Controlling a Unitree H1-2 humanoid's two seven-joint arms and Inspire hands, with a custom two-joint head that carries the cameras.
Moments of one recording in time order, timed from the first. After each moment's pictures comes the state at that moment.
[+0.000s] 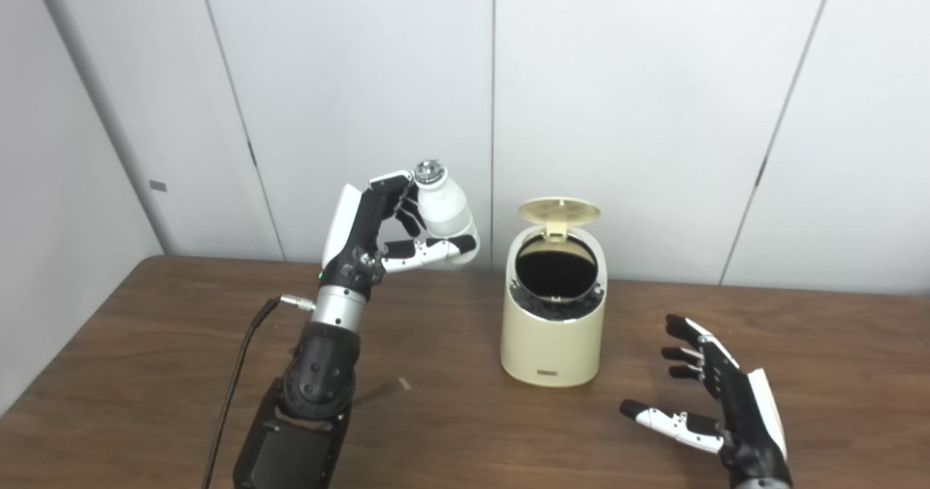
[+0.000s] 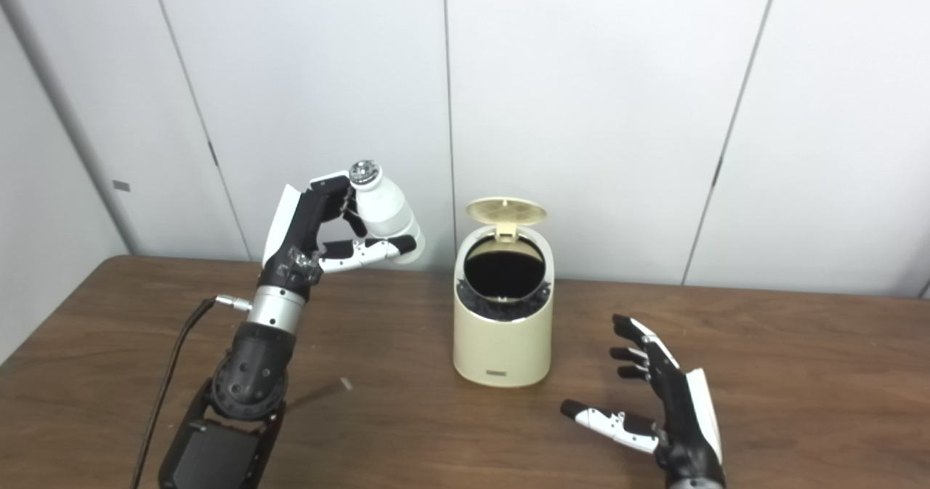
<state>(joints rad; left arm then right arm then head) -0.53 0.17 -0.03 0.10 0.31 -0.11 0.10 -0.16 -0.07 0.03 0.00 -0.33 -0.05 -0.14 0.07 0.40</state>
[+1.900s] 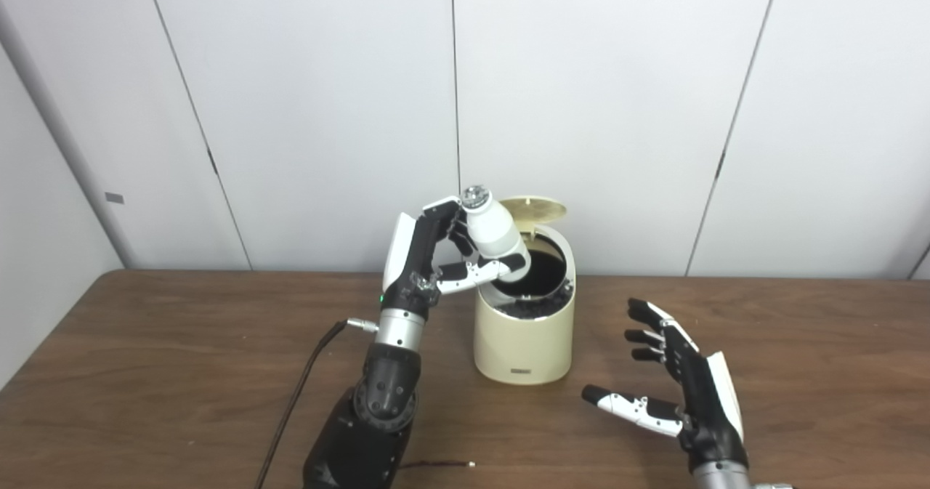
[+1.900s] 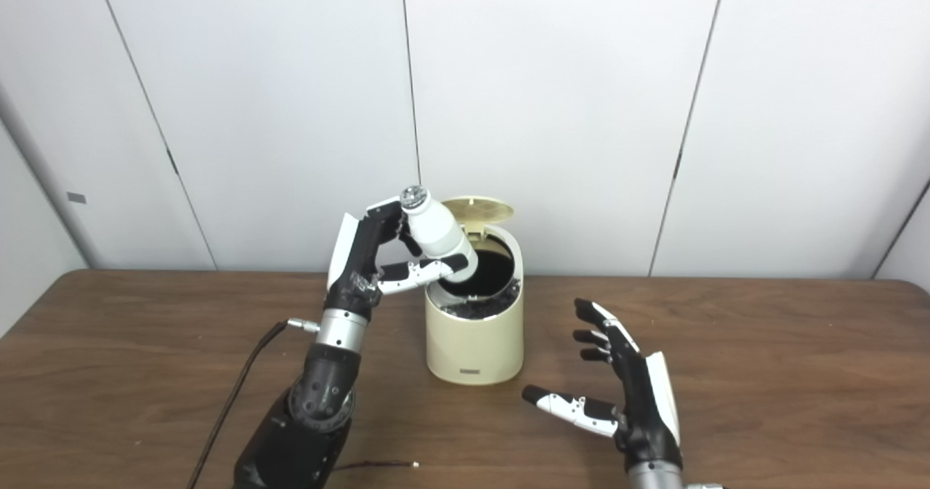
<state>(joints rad) -0.65 0.03 -0.14 0.56 0.34 -0.44 0.32 -0.16 -0.04 0.06 -0.02 -0.34 -0.05 -0.18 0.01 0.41</state>
